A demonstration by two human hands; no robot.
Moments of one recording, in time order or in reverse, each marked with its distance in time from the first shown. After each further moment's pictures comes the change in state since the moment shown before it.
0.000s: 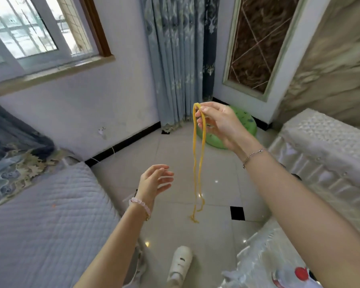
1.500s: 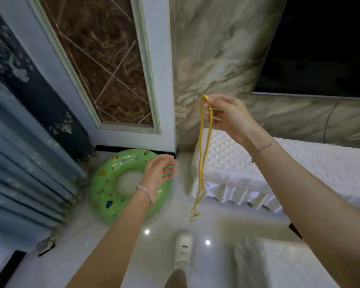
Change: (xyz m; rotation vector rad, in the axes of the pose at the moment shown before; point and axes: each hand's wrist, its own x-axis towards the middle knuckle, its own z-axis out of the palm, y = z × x) left_hand 0.526 0.123 0.576 0.181 -0.727 -0.109; right_hand 0.407 -0.085 -0.530 0.098 0.714 -0.123
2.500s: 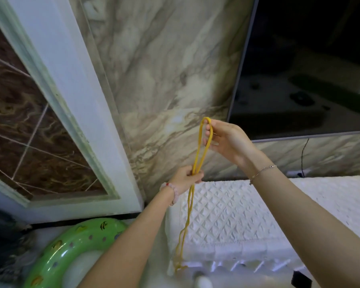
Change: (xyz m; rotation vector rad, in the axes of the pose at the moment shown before) left_hand 0.373 0.069 0.248 0.590 -0.553 0.172; right_hand 0.299 -0.040 -0.192 0.225 0.091 0.039
